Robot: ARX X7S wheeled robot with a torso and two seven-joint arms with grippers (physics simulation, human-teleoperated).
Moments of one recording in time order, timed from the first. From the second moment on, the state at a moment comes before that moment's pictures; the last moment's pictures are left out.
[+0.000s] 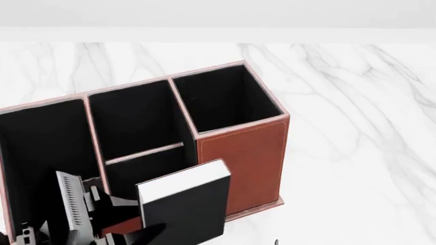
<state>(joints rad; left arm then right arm) -0.65 -0.63 0.65 0.03 -0.68 -0.34 0.55 -0.17 0.38 -0.37 -0.20 -0.04 -0.60 0.60</state>
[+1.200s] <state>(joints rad) -0.74 -0.73 0.58 0.10 -0.86 -0.51 0.54 -0.14 0.38 -0.39 -0.20 -0.05 -0.55 0.61</state>
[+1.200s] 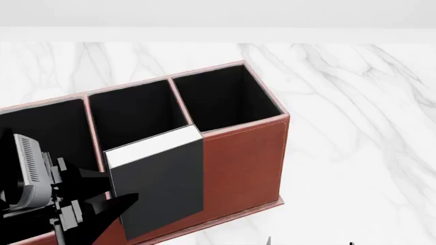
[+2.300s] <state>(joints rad) -0.92 -0.65 0.64 -0.28 -0.83 -0.49 0.85 -0.13 0.39 -0.41 -0.17 -0.04 -0.56 0.61</state>
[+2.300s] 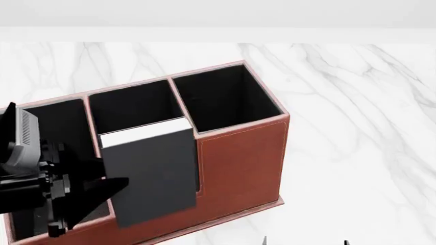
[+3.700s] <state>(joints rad) -1.15 -0.42 0.74 -0.99 -0.62 -0.13 1.03 -0.11 0.40 -0.43 -0.15 -0.03 -0.55 0.61</state>
